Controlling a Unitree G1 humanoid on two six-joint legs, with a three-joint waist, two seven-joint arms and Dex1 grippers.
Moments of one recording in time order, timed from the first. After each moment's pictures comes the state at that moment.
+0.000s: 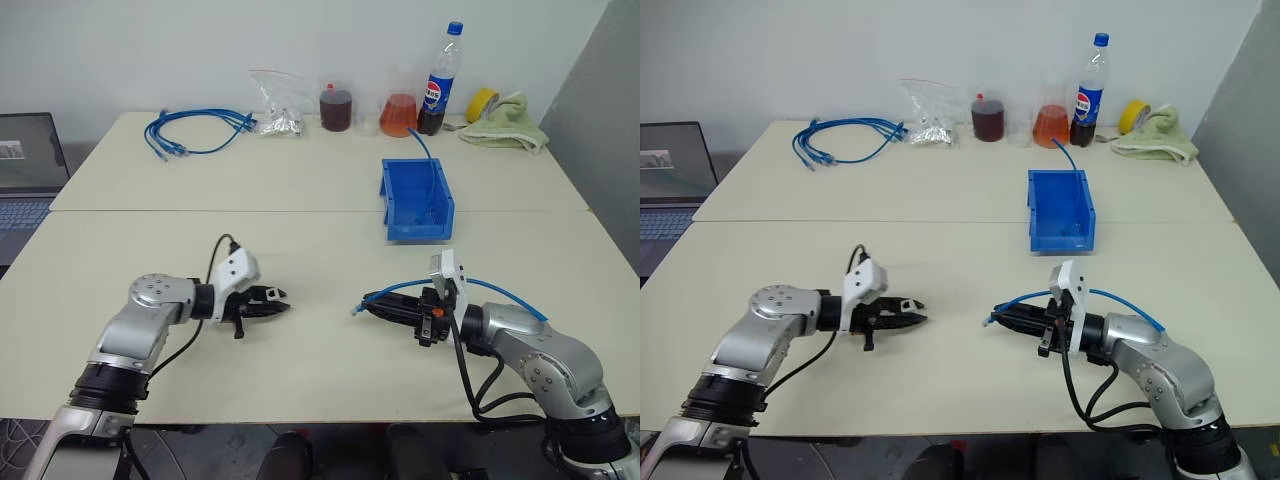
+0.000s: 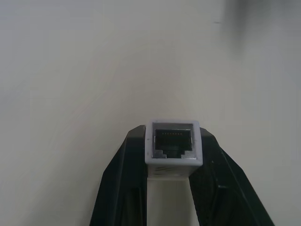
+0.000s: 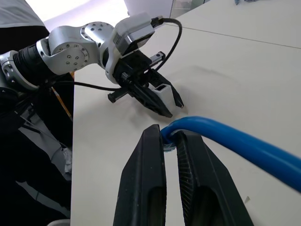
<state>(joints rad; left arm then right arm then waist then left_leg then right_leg) -0.38 0.72 -0.17 0.07 -0.22 0.32 -1.23 -0.20 -0.53 0.11 -0.45 0.65 0.66 0.82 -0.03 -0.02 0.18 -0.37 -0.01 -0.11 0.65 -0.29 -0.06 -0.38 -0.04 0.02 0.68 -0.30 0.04</state>
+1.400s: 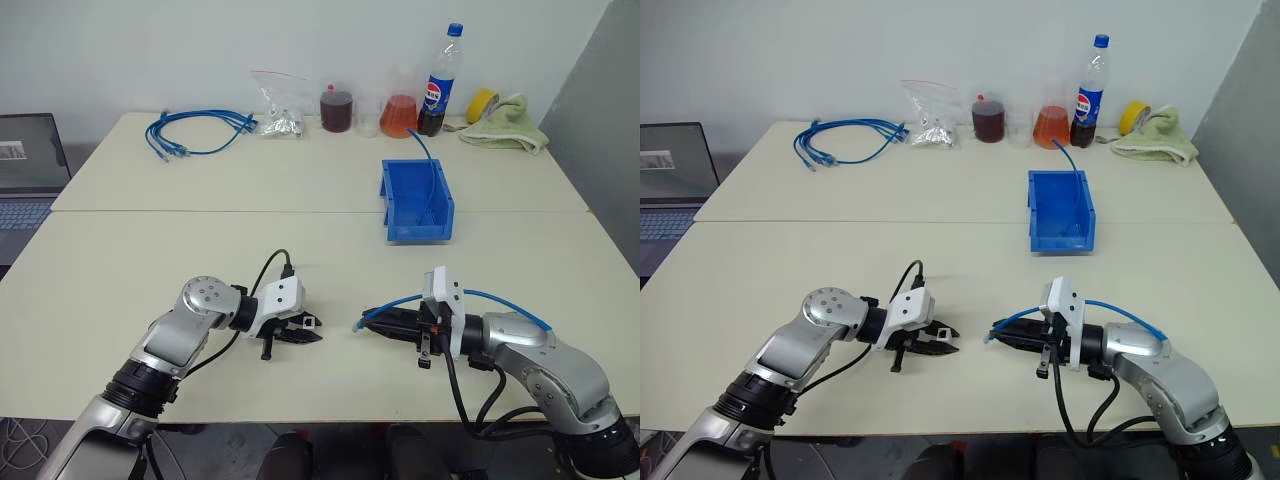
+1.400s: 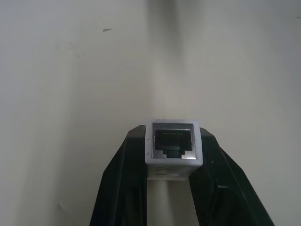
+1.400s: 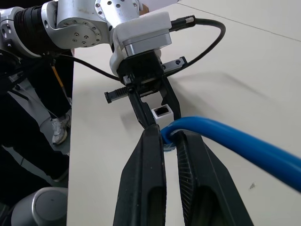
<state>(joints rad) -0.42 0.69 -0.32 0.02 -0.13 0.28 -1.28 -0.18 -0.57 0.18 -0.50 0.54 0.59 0.85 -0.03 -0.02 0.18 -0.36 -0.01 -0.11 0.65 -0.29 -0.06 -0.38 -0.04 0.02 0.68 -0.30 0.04</state>
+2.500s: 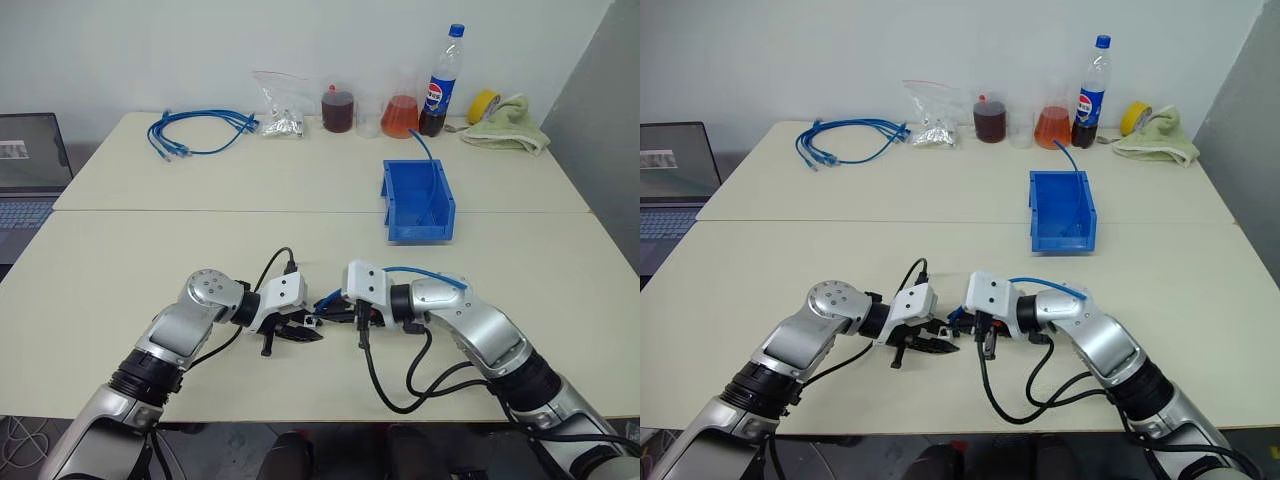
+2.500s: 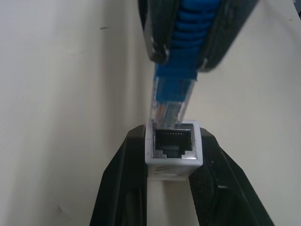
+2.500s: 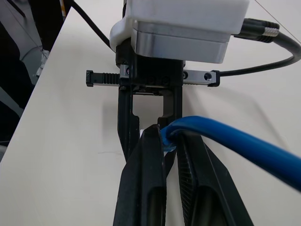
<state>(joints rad) -0.47 0.68 -0.34 0.07 -0.13 0.31 -1.32 -0.54 -0.41 0.49 -0.23 0.18 0.49 0.91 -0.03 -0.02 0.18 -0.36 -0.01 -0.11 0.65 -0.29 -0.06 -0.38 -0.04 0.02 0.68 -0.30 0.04</state>
